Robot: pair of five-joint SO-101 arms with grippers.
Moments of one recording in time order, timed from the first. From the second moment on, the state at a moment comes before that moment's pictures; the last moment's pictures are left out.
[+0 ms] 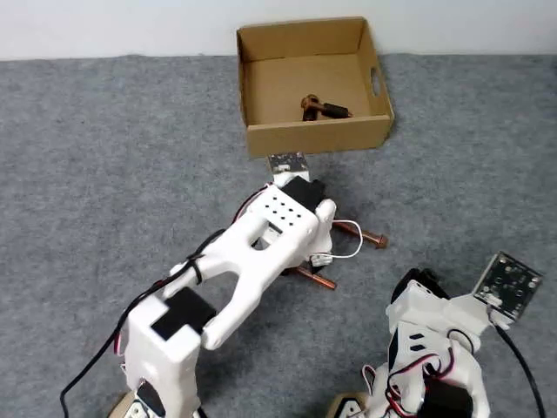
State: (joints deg) left arm 35.9 22.4 -2.8 87.5 57.7; right arm 12.2 -103.2 67.7 83.3 -20.5
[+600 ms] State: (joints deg) left arm 34.6 24.8 -2.9 80.7 57.7; right arm 12.2 -103.2 67.7 83.3 -20.5
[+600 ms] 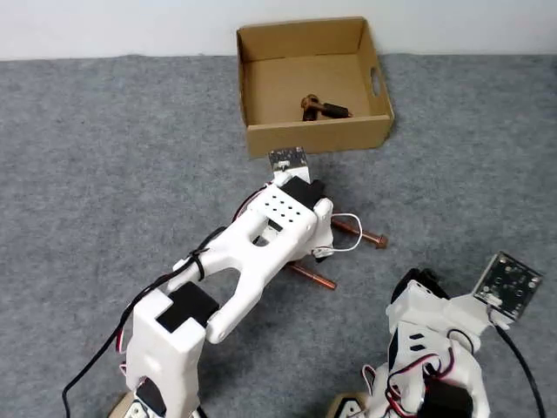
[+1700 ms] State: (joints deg) left arm 32.7 33.0 -12.1 94.6 57.8; right arm 12.2 -103.2 67.7 83.3 -20.5
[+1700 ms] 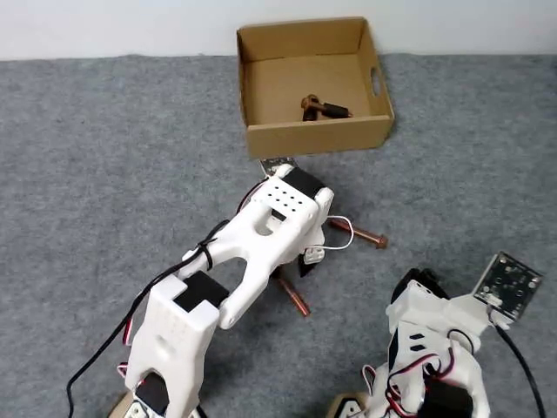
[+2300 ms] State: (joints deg) left arm 32.0 38.9 -13.4 95.1 57.8; right arm 12.2 -103.2 67.7 83.3 -20.5
